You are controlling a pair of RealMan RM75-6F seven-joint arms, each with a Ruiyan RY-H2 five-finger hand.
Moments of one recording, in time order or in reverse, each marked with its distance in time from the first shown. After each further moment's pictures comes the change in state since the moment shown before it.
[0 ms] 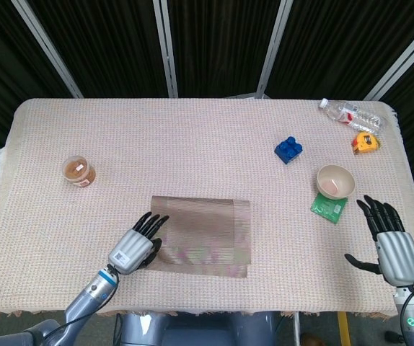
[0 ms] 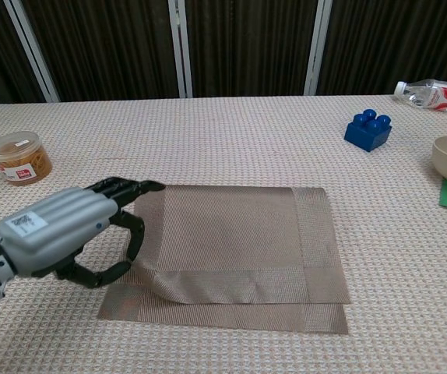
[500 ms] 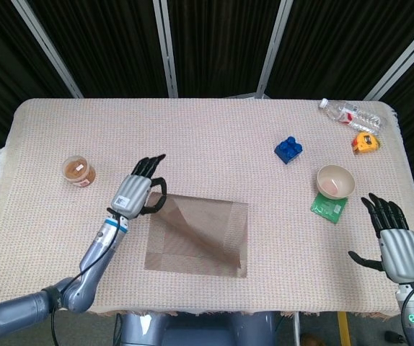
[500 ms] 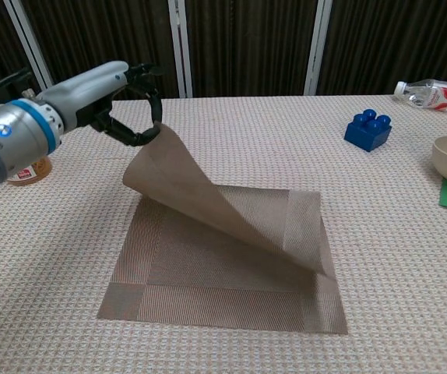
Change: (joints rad) left arm -0.197 0.025 -0.375 -0.074 -0.399 -0.164 -0.076; right arm 0.006 -0.002 0.015 0.008 0.046 -0.020 -0.024
